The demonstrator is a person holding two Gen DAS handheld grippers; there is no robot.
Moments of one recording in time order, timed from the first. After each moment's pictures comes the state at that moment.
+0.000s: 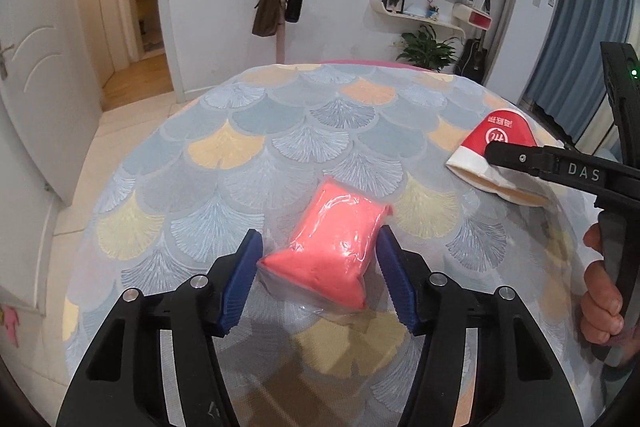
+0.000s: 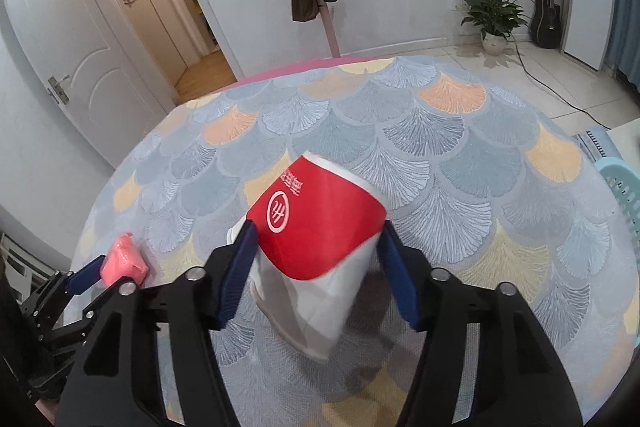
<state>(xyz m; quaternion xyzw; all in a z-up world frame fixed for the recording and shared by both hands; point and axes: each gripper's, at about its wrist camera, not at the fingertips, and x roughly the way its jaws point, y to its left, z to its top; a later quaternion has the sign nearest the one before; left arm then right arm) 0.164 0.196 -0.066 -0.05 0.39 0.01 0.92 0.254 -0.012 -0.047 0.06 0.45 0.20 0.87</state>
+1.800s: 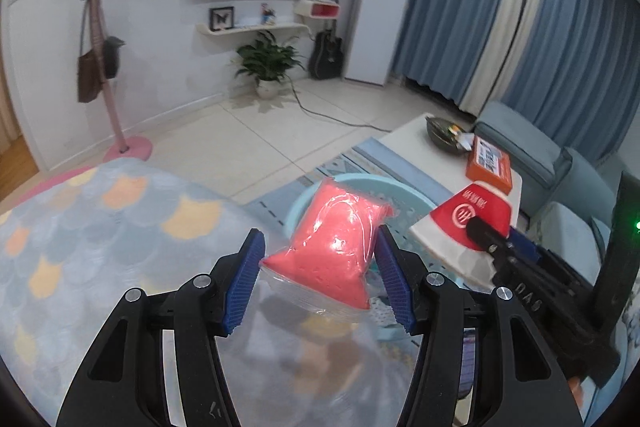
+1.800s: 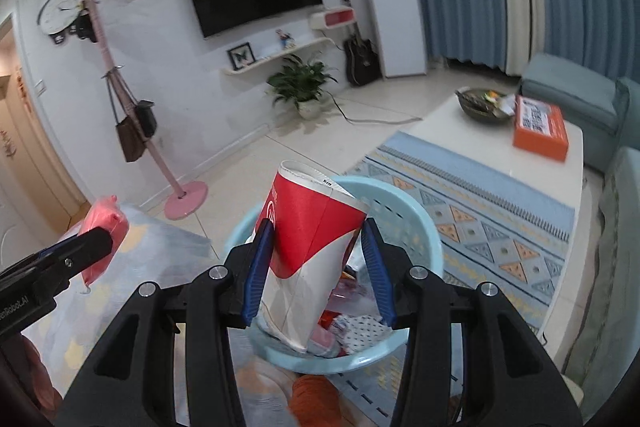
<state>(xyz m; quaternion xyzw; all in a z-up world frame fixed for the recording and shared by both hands) 0.236 -0.147 -0.014 0.00 0.37 -0.23 0.90 0.171 -0.360 -0.036 0.17 0.31 -0.10 0.93</state>
